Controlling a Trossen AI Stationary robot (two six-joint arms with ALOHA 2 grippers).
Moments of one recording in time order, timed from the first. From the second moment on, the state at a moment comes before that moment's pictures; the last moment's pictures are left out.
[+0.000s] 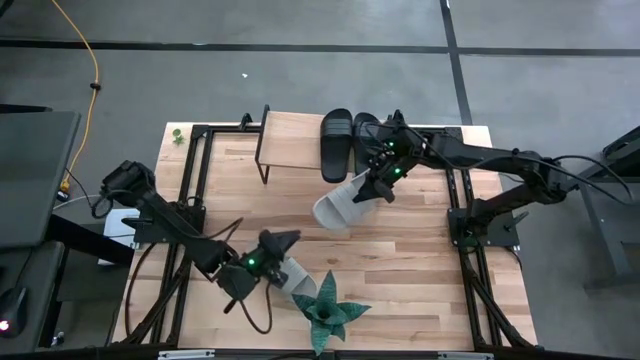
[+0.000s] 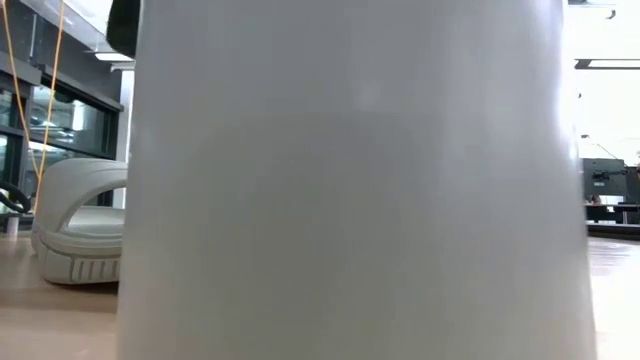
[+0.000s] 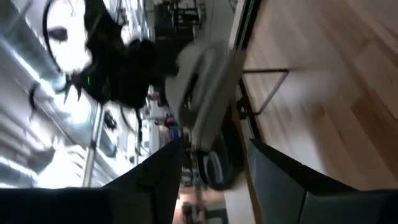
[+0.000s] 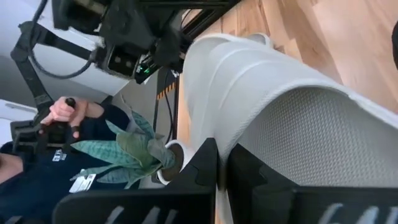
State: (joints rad) left arm -0.56 1.56 0.89 0.28 -1.29 1.22; right arm -0.33 1.34 1.11 -0.44 -0.79 0.40
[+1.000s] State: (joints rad) left arm -0.48 1.60 0.95 0.36 -1.21 1.49; right arm -0.25 1.46 1.33 -0.56 -0.76 0.34
